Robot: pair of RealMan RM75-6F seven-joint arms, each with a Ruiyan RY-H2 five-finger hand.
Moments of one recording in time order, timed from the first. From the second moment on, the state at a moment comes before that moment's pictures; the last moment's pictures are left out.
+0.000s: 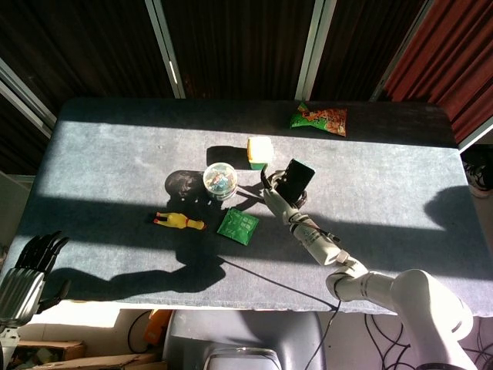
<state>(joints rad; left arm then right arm) -0.11 -1.09 0.04 -1.54 1.67 1.53 -0.10 1.07 -1.73 -0.04 -0.98 -1.12 0.86 -1.73</state>
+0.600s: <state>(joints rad) -0.11 -1.09 0.04 -1.54 1.67 1.53 -0.11 1.07 -1.73 -0.03 -0.99 -1.10 0.87 -1.75</state>
